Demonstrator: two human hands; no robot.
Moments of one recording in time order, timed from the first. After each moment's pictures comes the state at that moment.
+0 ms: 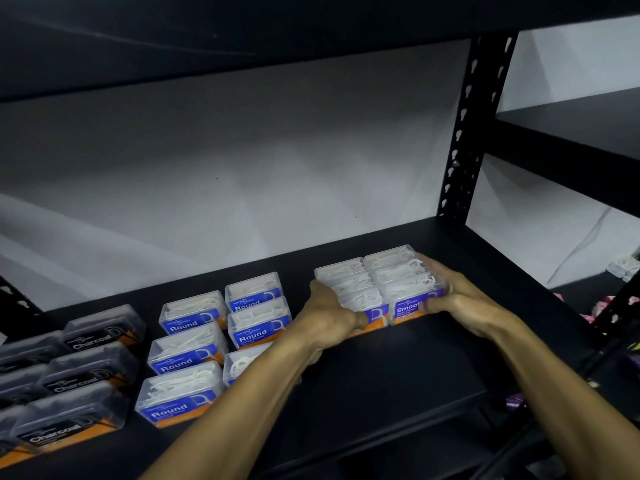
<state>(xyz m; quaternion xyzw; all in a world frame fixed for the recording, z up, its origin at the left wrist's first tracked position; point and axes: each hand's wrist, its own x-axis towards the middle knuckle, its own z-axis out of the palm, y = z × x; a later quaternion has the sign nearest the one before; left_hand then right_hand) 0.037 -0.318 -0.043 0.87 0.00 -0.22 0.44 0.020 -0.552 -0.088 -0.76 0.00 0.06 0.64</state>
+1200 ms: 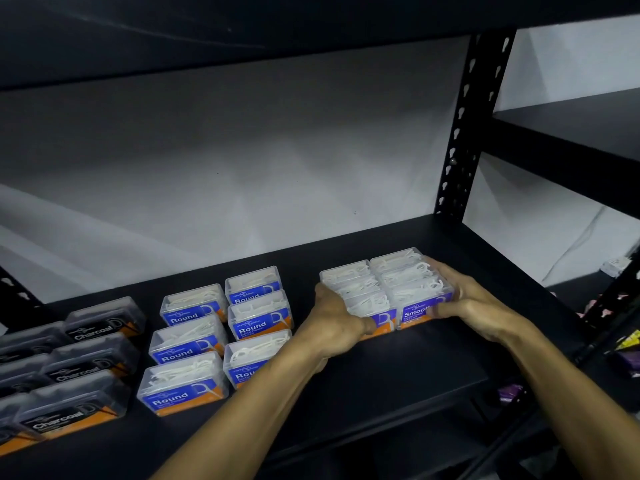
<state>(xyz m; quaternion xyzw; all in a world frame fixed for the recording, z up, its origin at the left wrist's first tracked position) 0.017 -0.321 -0.048 0.86 -0.02 -0.23 0.46 -0.002 -0.562 -0.087 -0.77 0.01 0.07 0.63</state>
